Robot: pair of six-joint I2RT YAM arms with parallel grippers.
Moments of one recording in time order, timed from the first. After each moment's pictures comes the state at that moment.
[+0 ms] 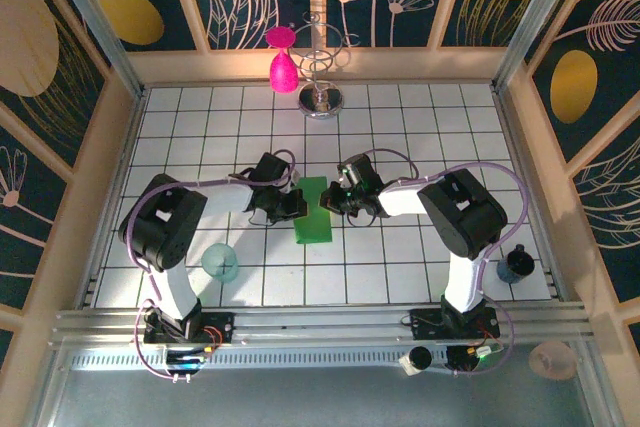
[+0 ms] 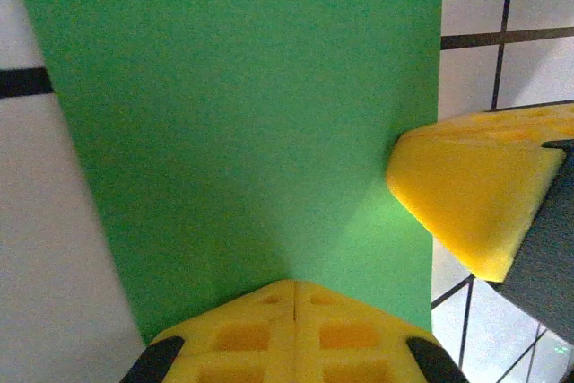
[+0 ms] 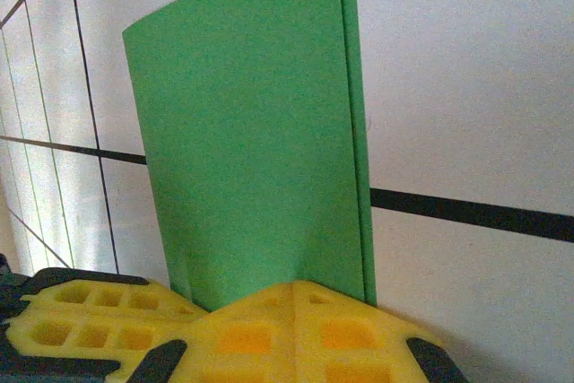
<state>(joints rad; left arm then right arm) -0.54 1.81 0.92 -0.20 0.45 -0.63 0.64 1.90 0.86 0.15 -0.39 0.88</state>
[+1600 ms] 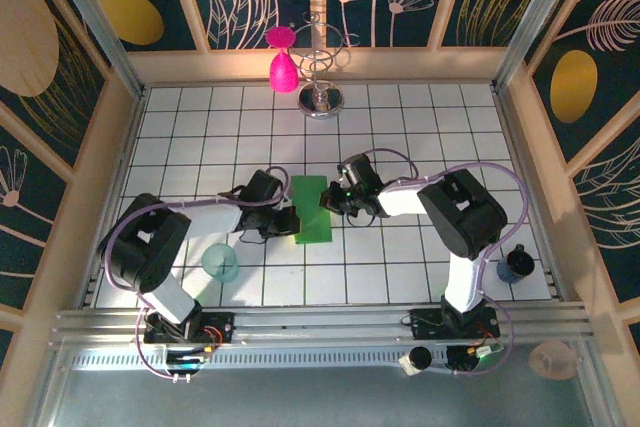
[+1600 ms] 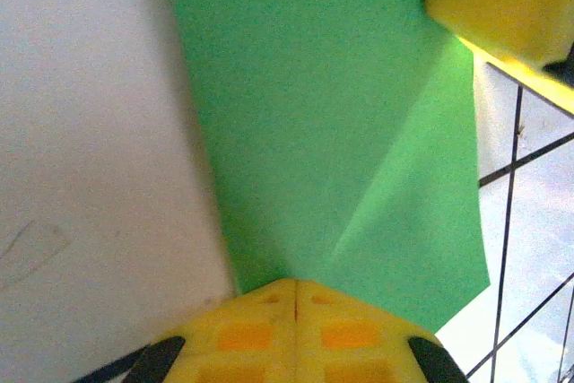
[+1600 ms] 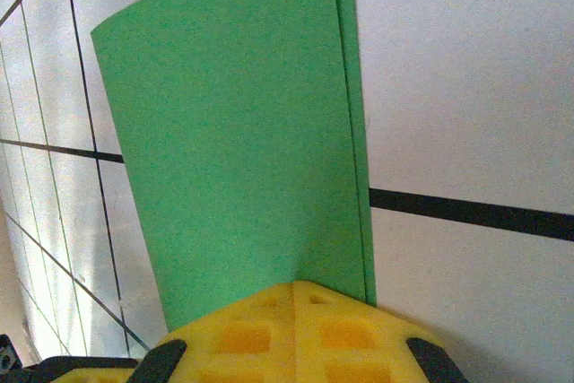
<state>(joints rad) -0.58 1.63 0.69 -0.14 0.43 -0.65 0.64 1.90 0.87 0.14 -0.38 0.88</state>
